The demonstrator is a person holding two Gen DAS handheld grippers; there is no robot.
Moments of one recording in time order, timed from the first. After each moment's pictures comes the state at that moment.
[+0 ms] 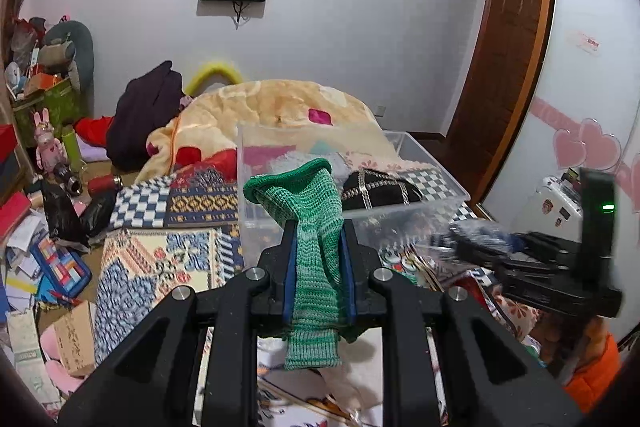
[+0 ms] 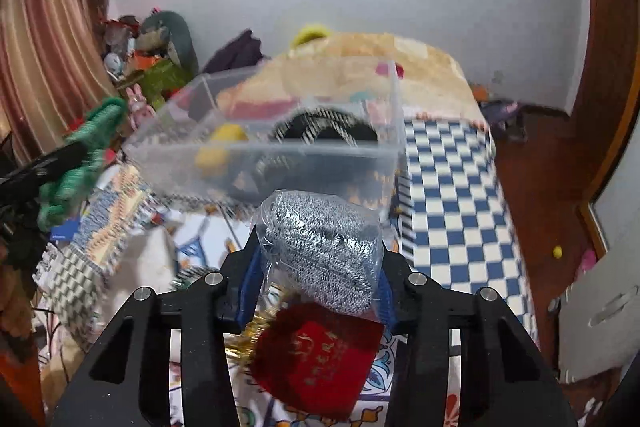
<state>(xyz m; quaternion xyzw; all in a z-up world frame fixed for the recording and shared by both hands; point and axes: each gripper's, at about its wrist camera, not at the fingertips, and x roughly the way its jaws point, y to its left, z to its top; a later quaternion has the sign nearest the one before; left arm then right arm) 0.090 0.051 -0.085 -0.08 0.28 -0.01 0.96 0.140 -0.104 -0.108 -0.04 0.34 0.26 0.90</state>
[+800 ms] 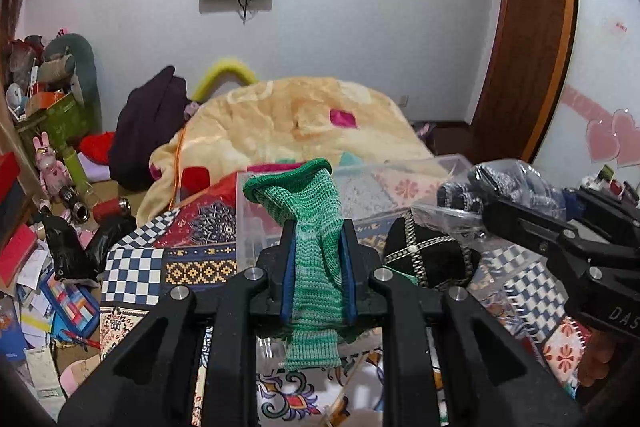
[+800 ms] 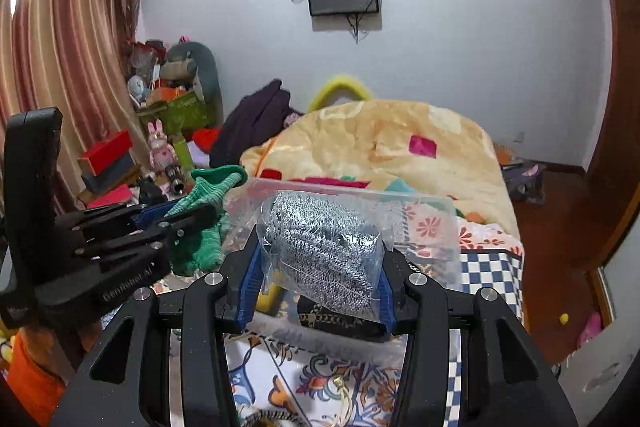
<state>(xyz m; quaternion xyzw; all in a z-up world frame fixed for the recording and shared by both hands) 0.202 0.063 -0.091 -0.04 0.32 0.02 0.95 0.200 -0.031 -0.065 -0.06 0.29 0.29 0.91</state>
